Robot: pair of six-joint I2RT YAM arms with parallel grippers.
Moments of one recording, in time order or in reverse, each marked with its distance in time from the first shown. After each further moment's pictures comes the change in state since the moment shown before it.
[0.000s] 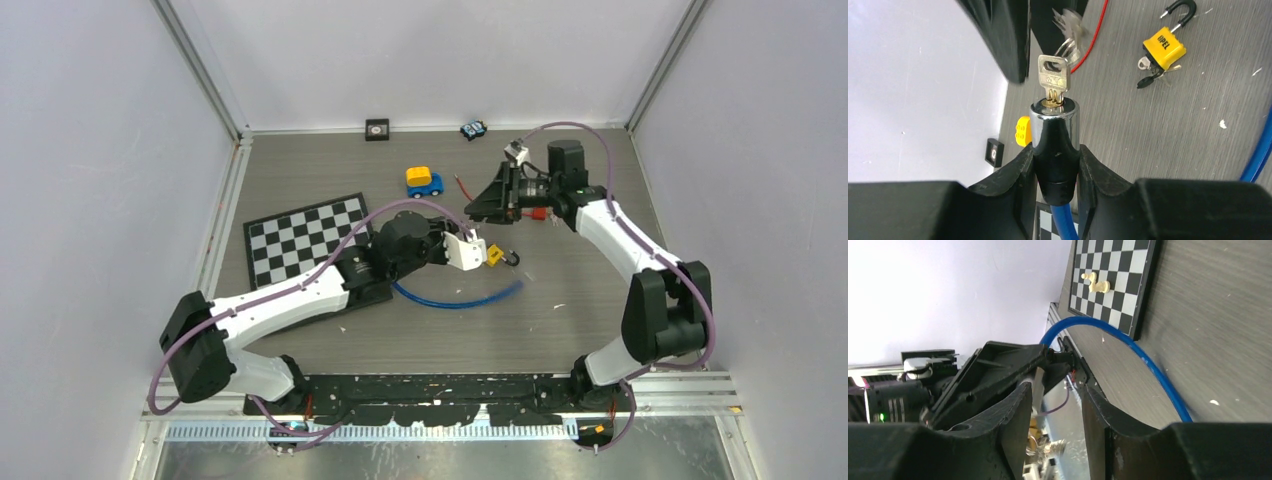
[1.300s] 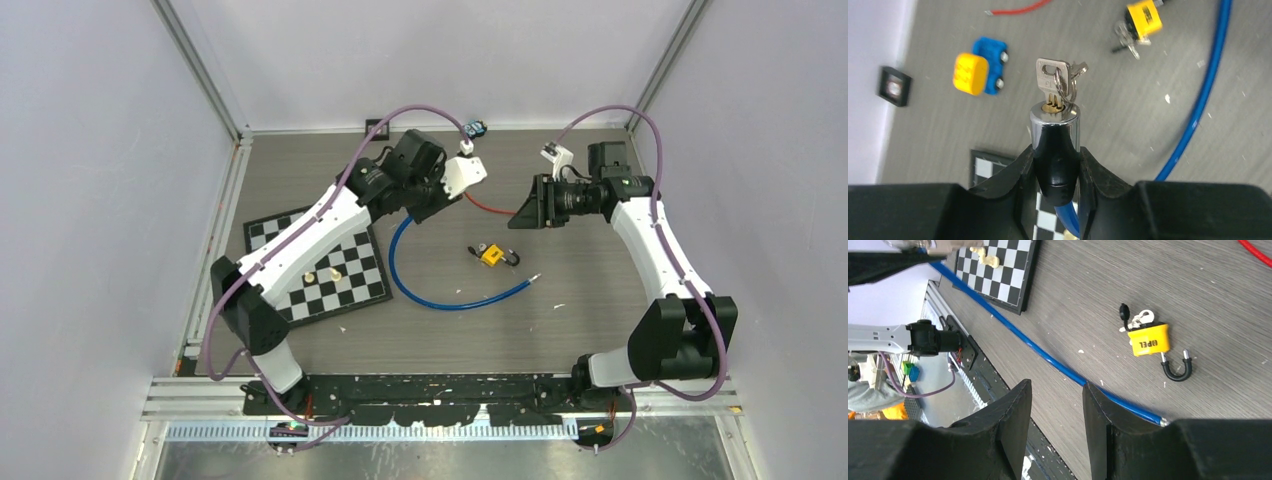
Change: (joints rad) left arm 0.187 0.335 0.758 -0.771 0.177 -0.389; right arm -0.183 -0.139 0.124 -0.633 0.218 -0.821
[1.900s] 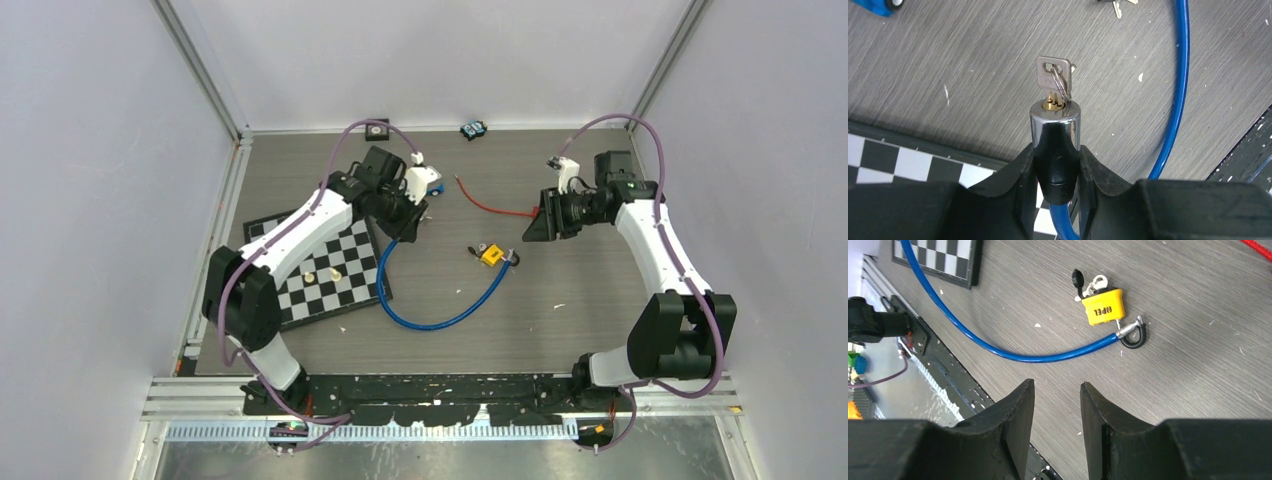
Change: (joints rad) left arm 0.233 -0.024 -0.324 0.067 0.319 -0.214; right arm -0.072 0.012 -0.039 -0.093 0.084 -0.202
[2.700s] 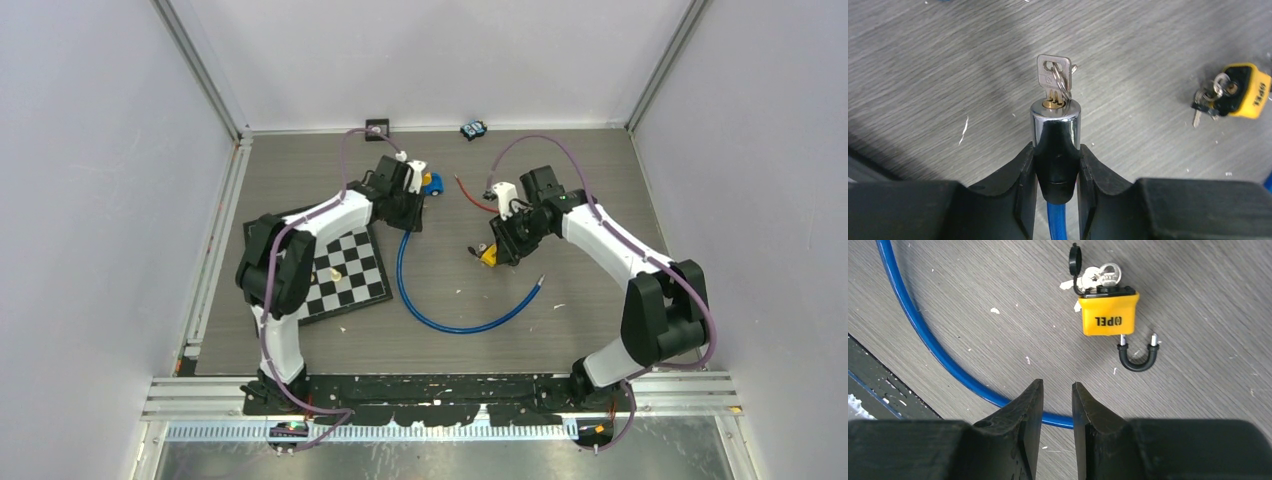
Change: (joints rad) left arm 0.044 0.223 -0.085 0.400 -0.149 -0.396; right arm 0.362 0.114 -0.093 0.165 0.390 -0.032
